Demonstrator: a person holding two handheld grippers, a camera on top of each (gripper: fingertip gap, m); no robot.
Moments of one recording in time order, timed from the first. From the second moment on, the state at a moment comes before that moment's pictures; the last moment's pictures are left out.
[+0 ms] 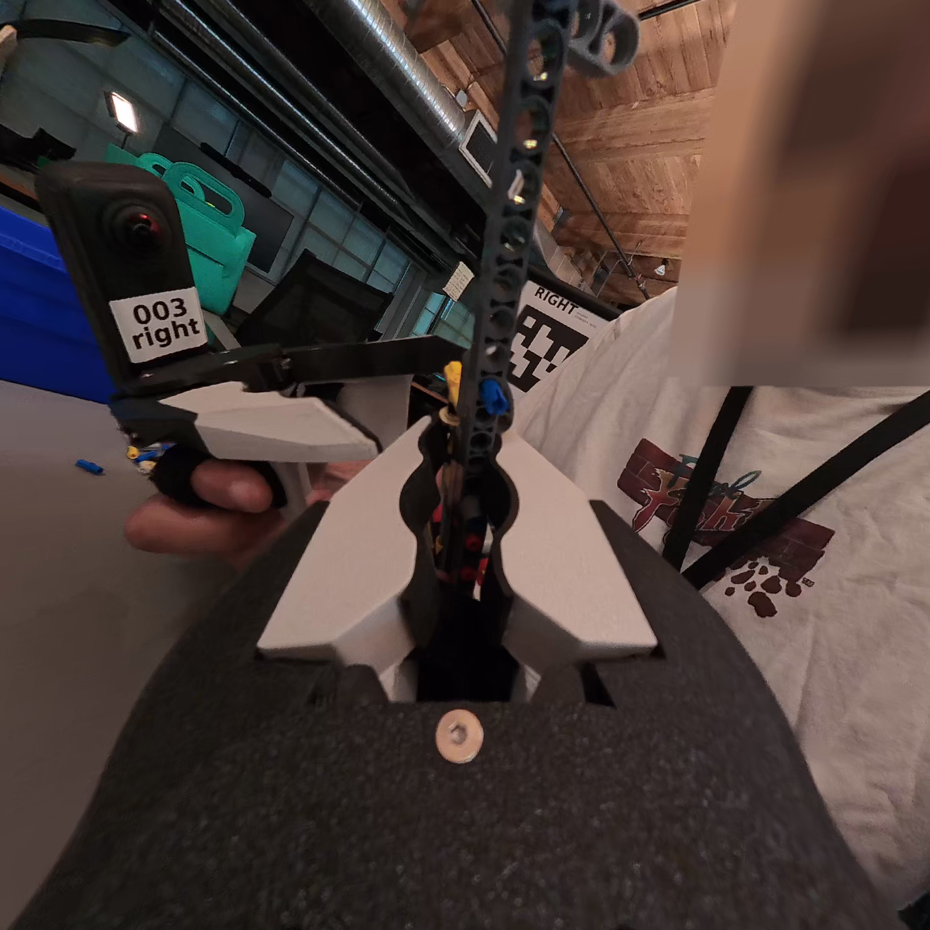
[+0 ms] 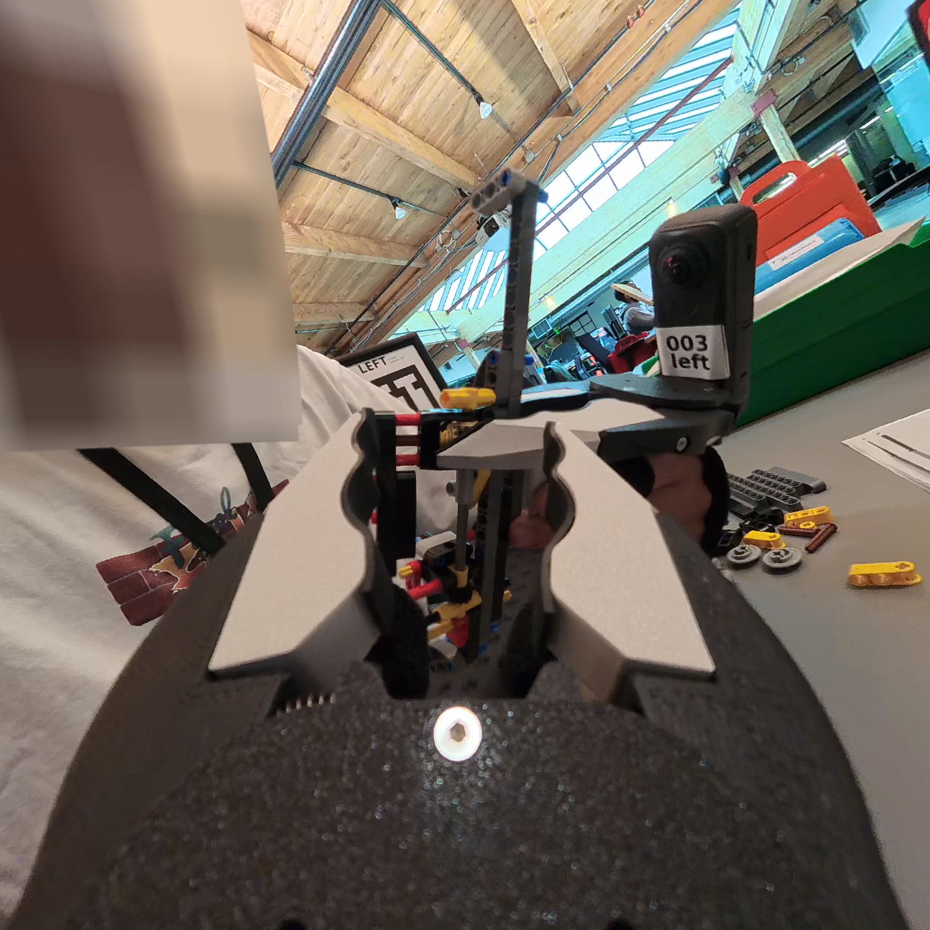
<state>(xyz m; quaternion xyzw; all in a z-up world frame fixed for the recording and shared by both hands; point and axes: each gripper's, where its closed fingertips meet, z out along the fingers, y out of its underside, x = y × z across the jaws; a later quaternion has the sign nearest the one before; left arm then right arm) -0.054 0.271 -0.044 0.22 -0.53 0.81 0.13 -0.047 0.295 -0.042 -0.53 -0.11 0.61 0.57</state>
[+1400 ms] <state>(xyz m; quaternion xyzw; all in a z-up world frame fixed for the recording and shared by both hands) -0.018 0.302 -0.087 0.35 -0.62 0.71 -0.02 -0.006 0.298 -0.094 -0.72 -0.03 0.45 0.54</state>
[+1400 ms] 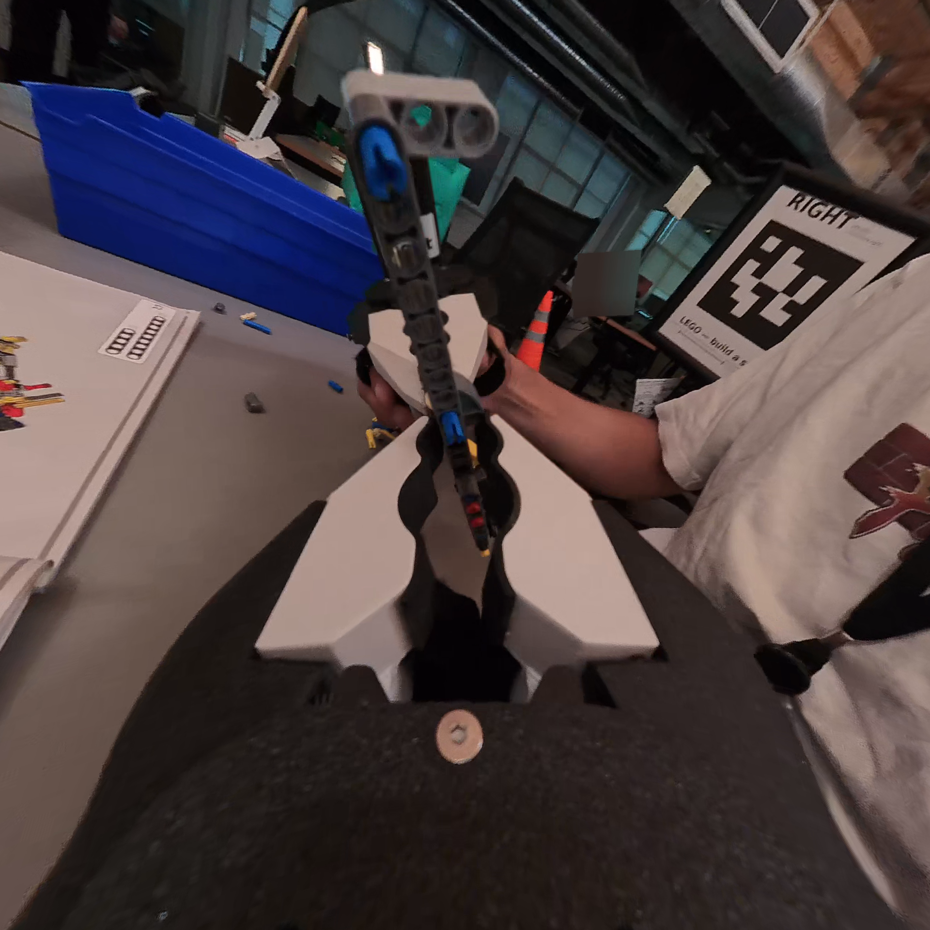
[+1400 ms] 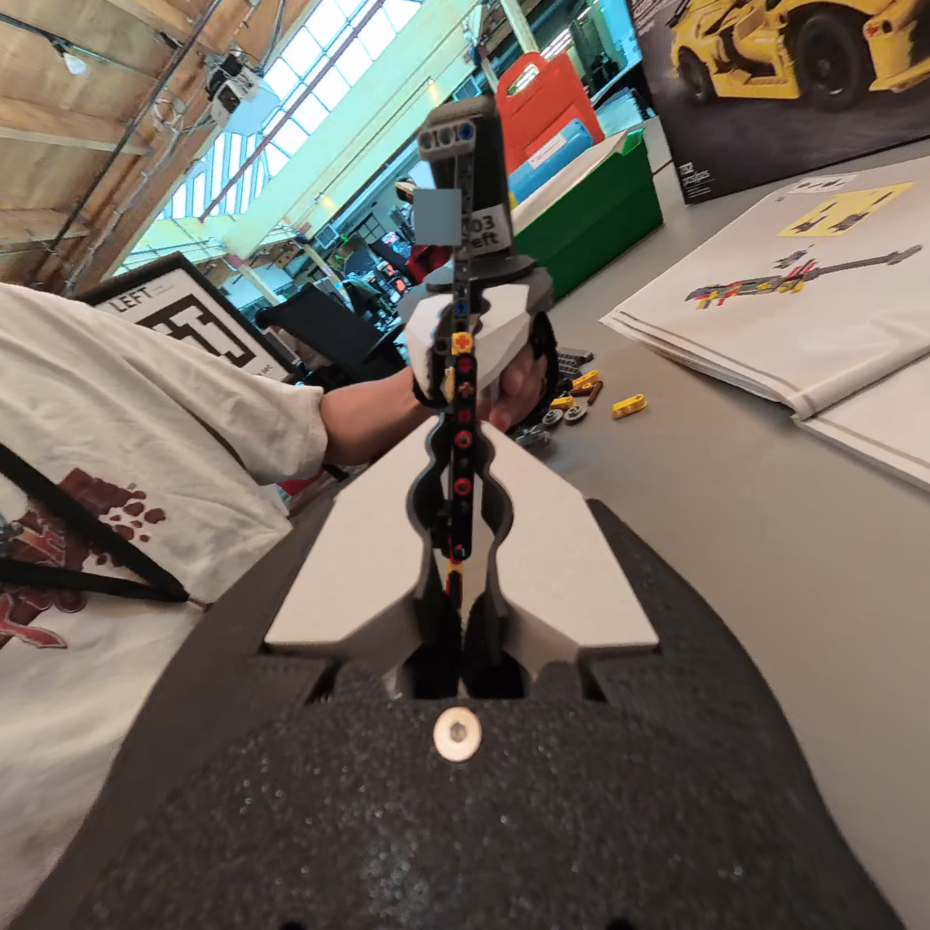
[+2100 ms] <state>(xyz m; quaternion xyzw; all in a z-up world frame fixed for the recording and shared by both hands) -0.033 0.295 -0.080 0.29 -0.62 0.72 -0.04 -0.008 0.309 -0.092 -0.73 -0.07 0.32 0.60</state>
